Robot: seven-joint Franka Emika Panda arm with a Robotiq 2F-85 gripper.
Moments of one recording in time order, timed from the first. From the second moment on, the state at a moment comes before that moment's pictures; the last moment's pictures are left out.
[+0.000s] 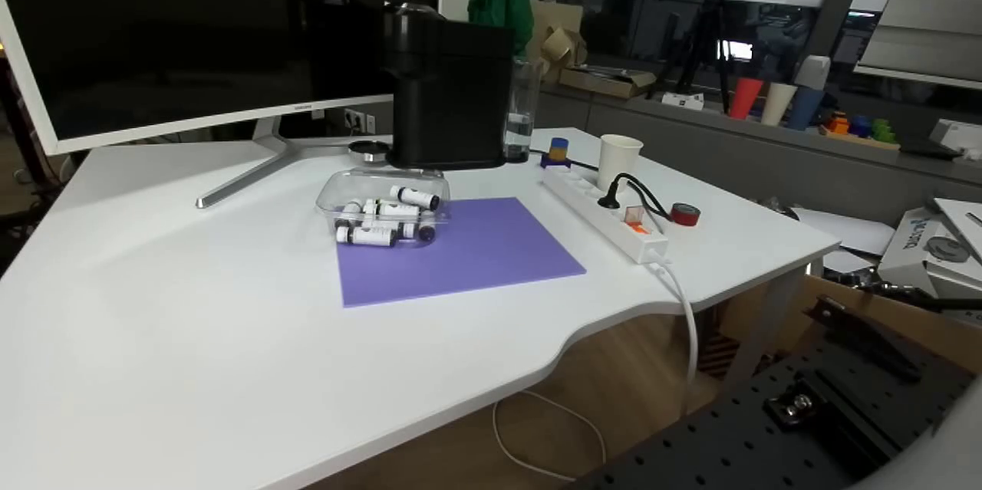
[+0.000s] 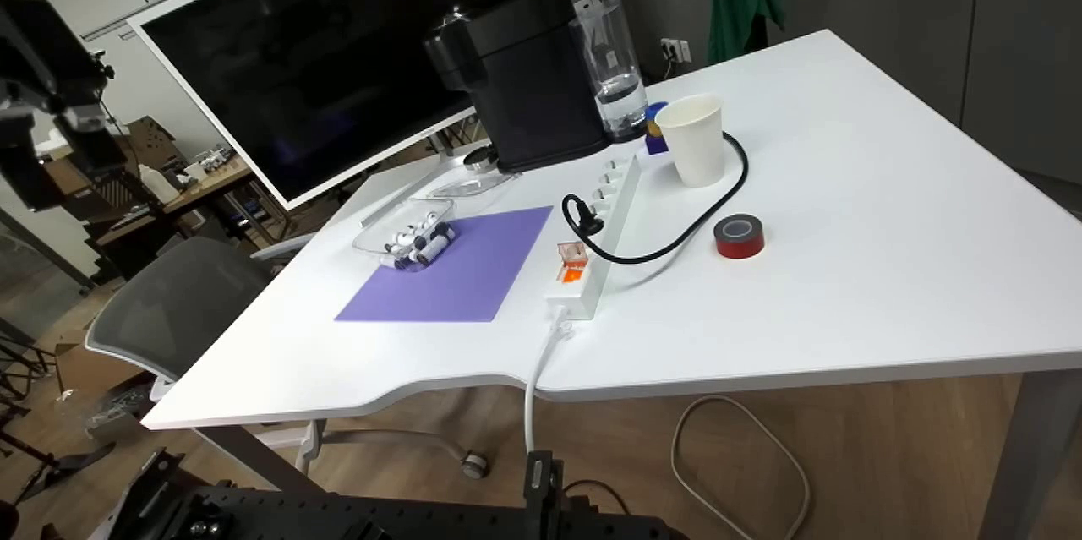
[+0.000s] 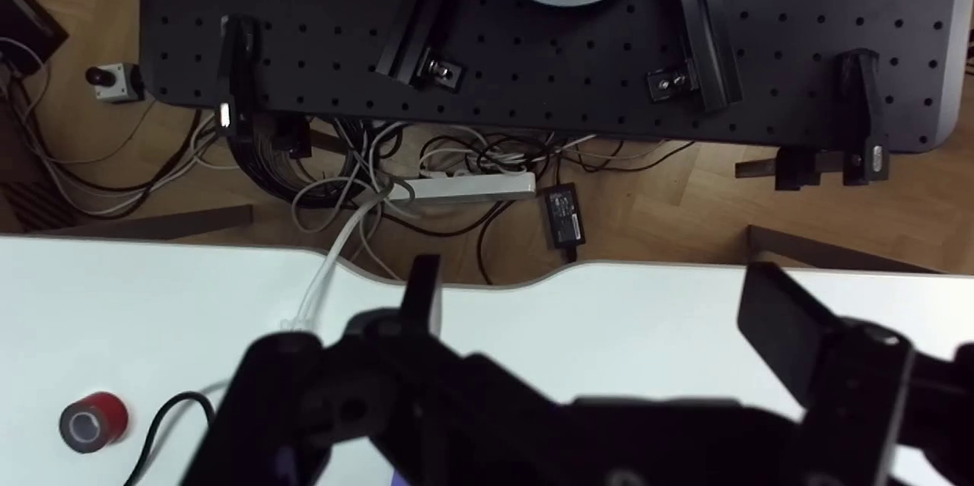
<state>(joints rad) 0.00 -0.83 0.05 -2.72 -0.03 1.66 -0.02</state>
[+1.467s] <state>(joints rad) 0.06 0.04 0.12 -2.20 -0.37 1.96 -0.14</state>
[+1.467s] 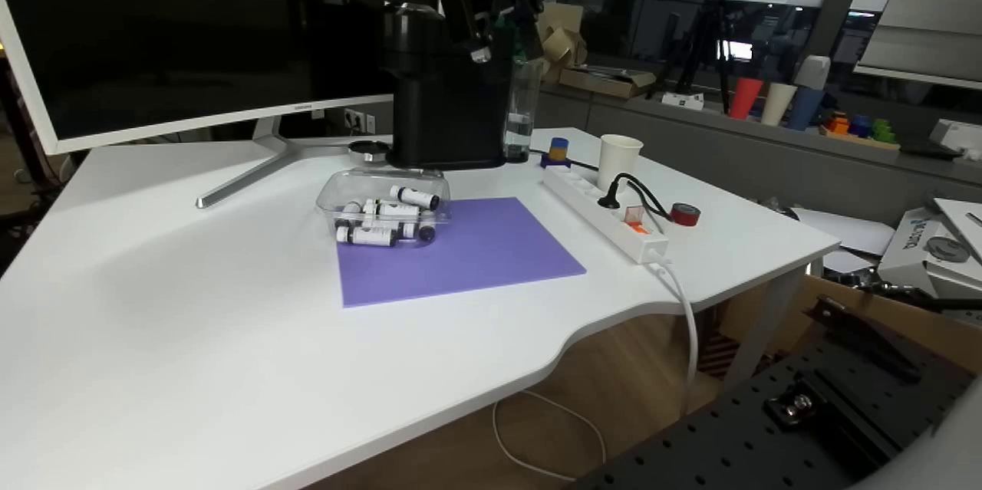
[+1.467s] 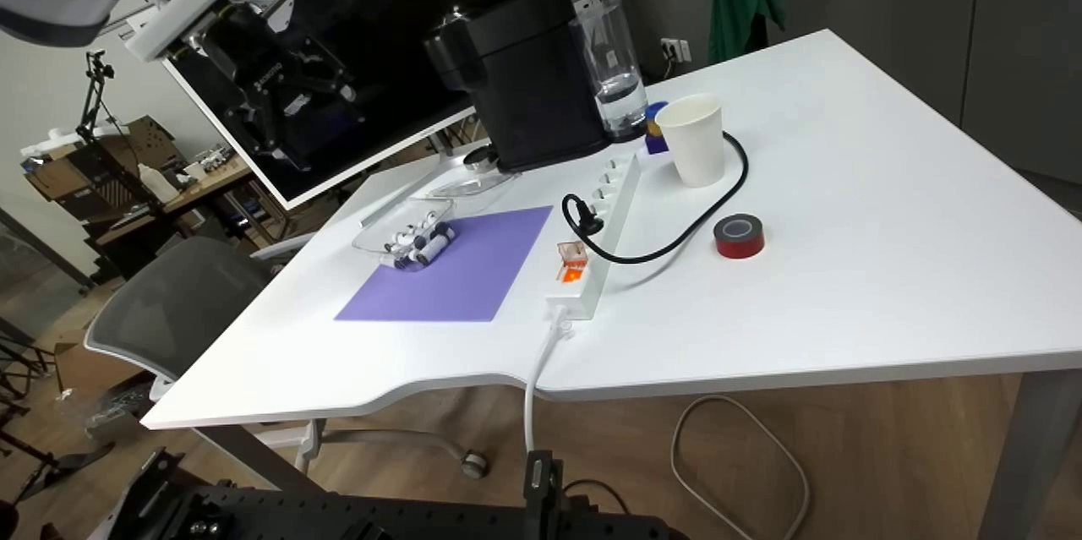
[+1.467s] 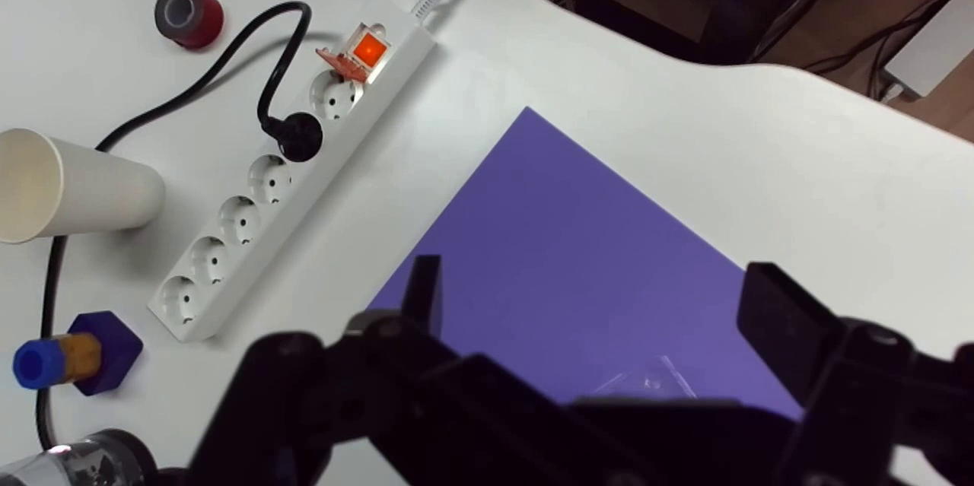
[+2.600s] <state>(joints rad) 0.02 0.23 0.12 -2.27 -0.09 2.48 -0.61</state>
